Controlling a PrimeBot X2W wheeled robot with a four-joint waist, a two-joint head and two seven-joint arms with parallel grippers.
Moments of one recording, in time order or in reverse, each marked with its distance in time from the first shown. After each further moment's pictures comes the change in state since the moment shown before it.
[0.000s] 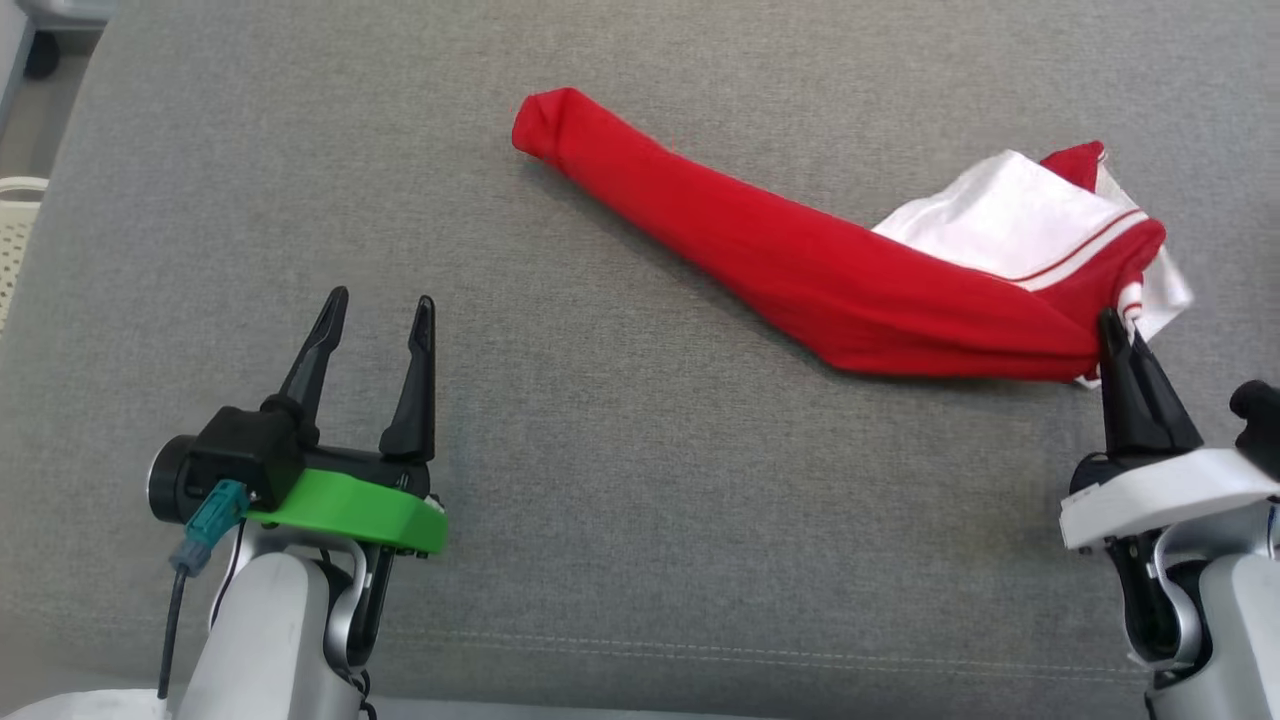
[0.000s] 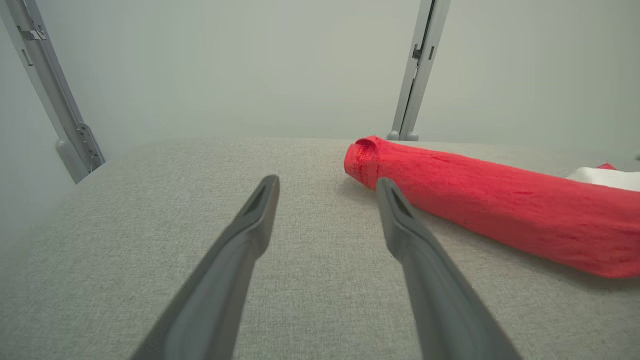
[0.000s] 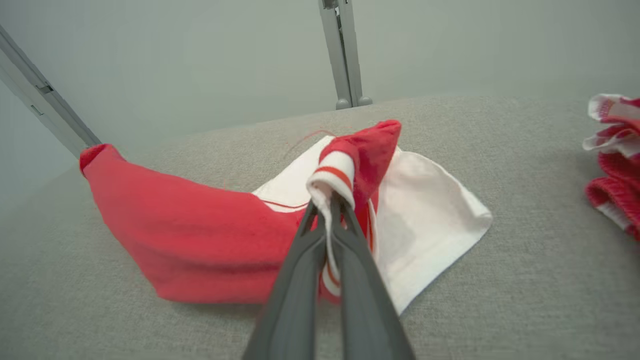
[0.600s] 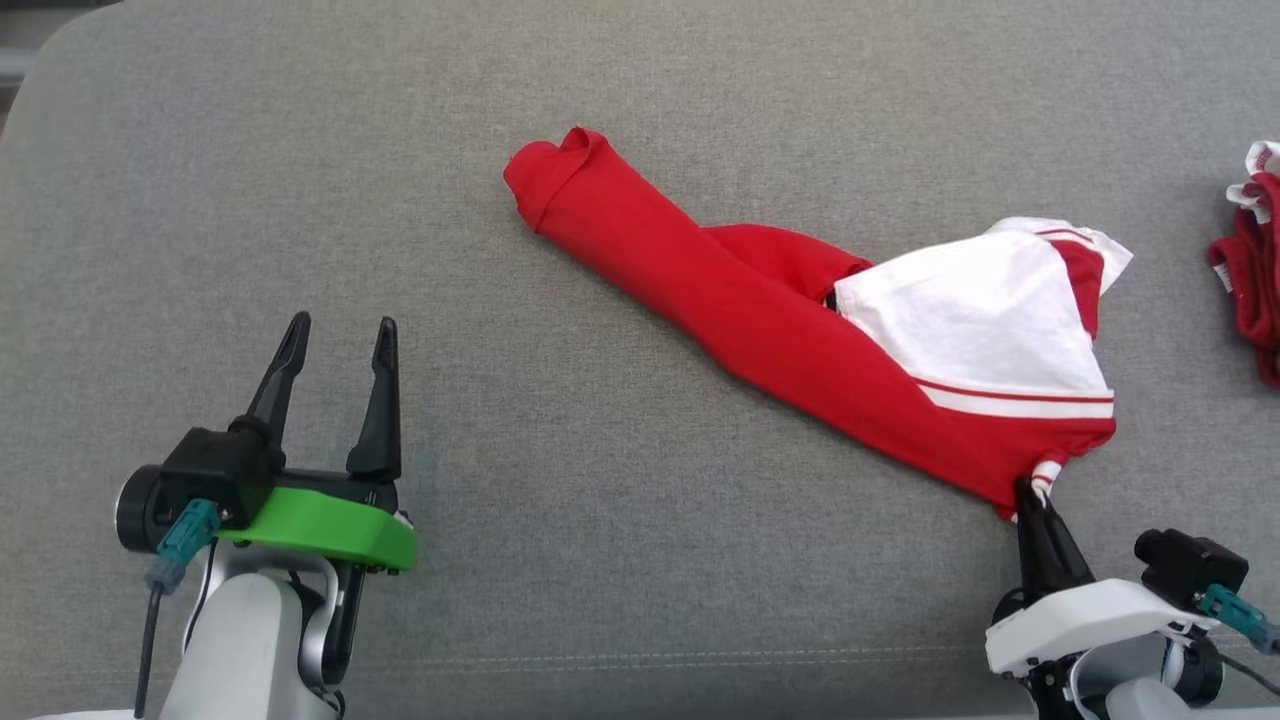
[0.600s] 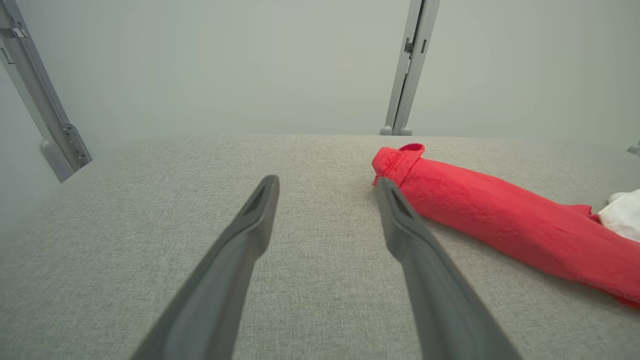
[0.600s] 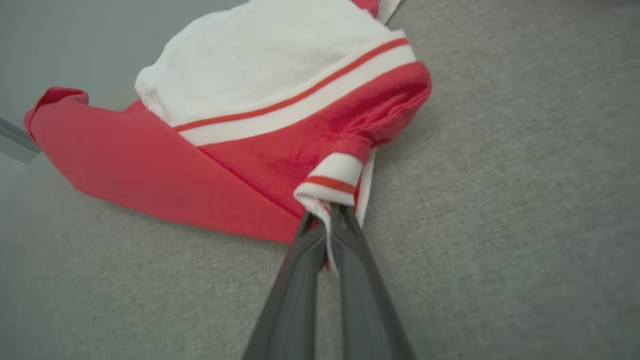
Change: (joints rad) left arm 0.030 0.029 0.034 0.014 -0.001 0.014 0.000; right arm 0.134 0.146 0.009 0.235 0.114 0.000 -0.092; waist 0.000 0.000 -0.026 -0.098
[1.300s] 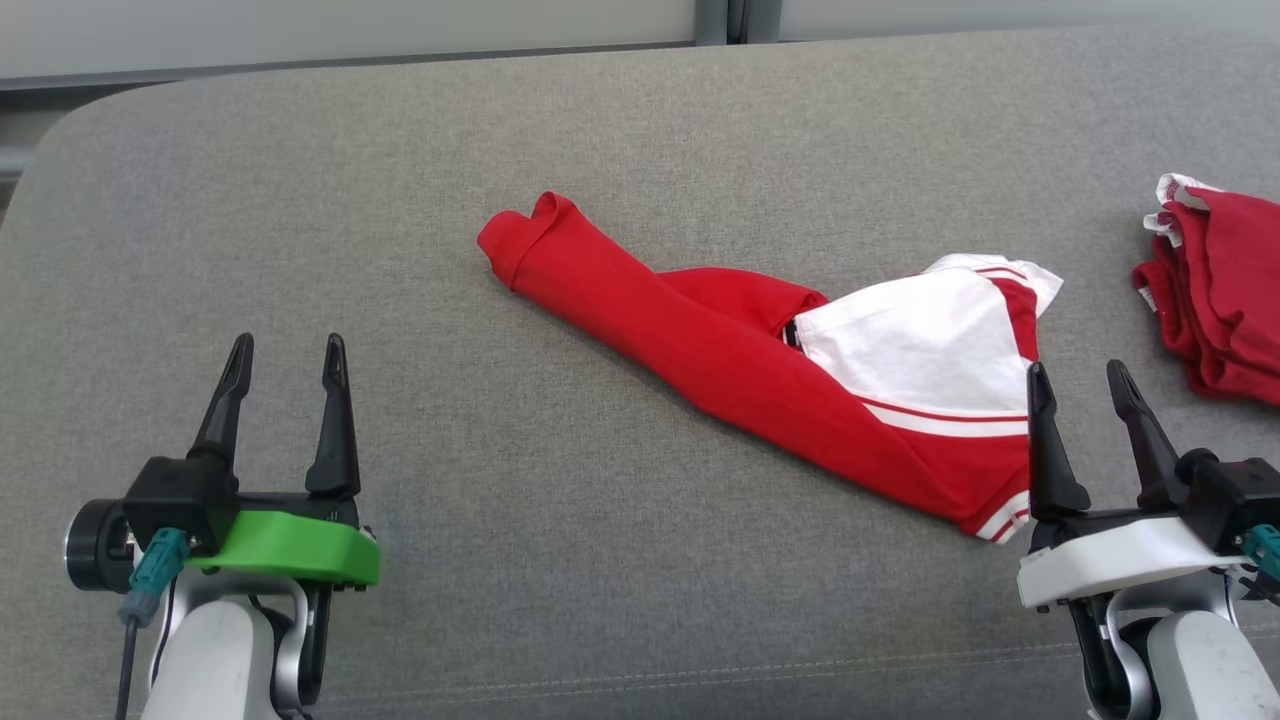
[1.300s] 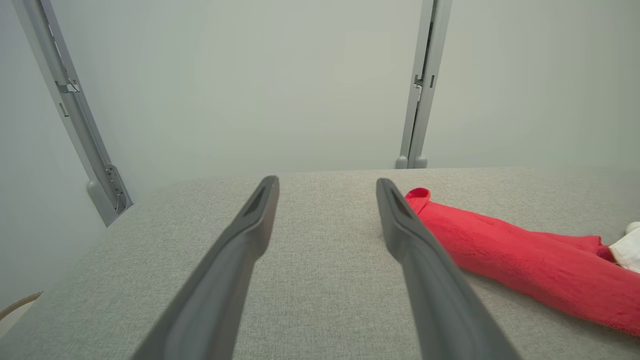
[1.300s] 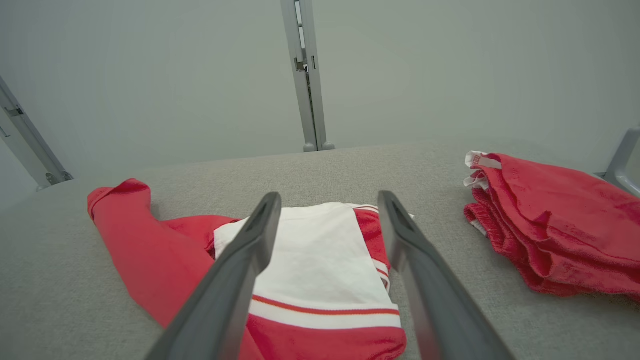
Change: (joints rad) left arm 0.056 0.035 0.026 -0.058 0.016 0.081 0.005; right arm -0.015 -0.036 -0.027 -0.256 -0.270 -0.001 -0.003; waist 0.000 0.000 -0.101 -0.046
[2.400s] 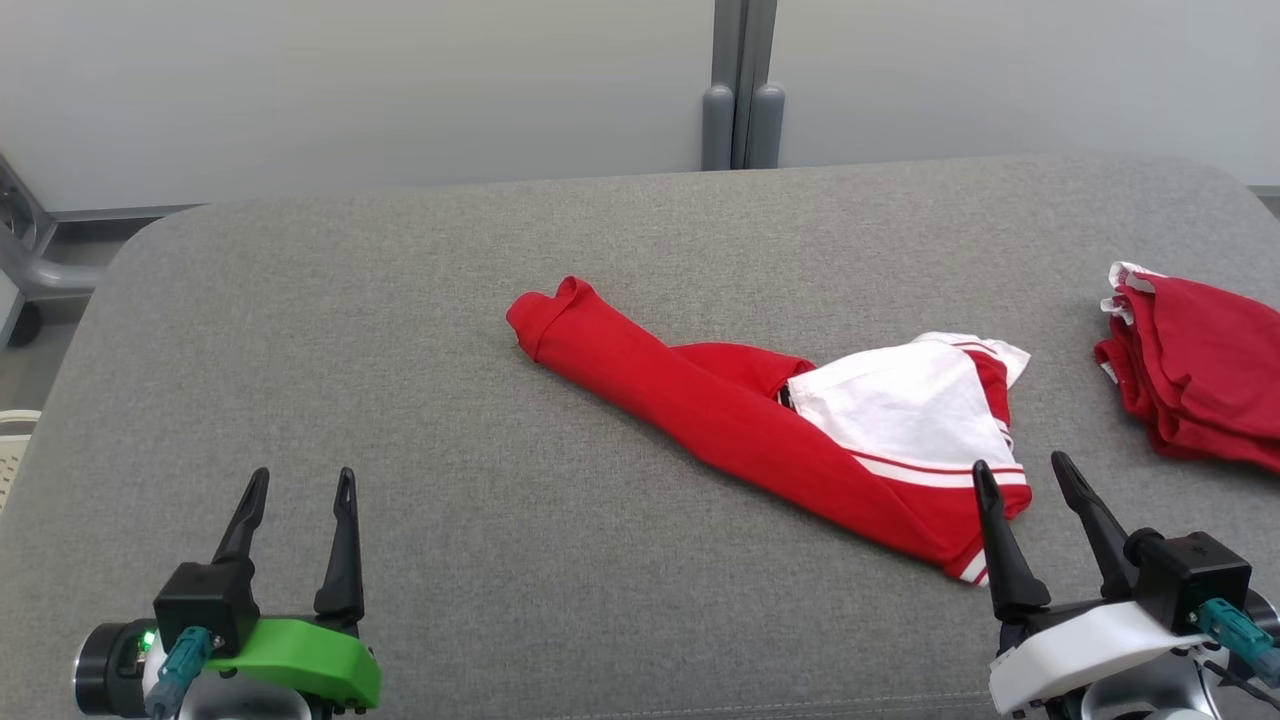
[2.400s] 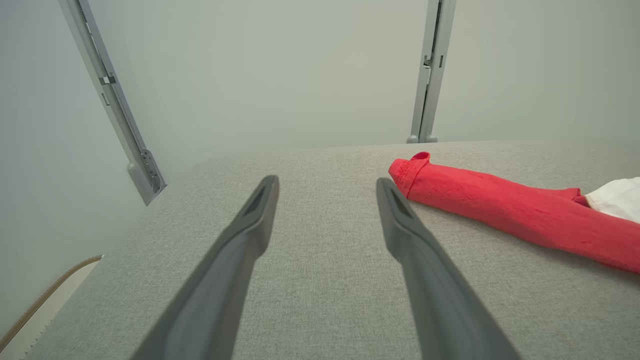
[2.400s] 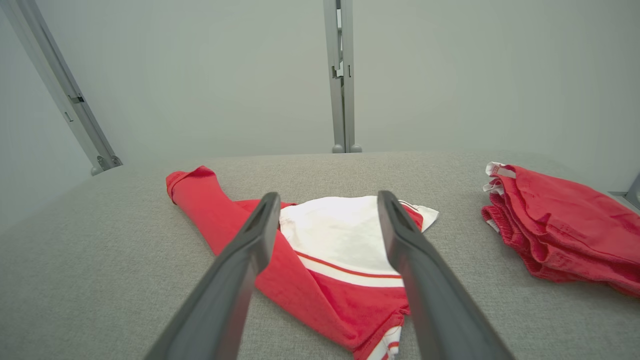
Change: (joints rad) left arm 0.203 0.040 -0.026 -0.063 0.006 0.055 0.079; right arm 0.190 0.020 0.063 -0.185 -0.052 0.000 0.149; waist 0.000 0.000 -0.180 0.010
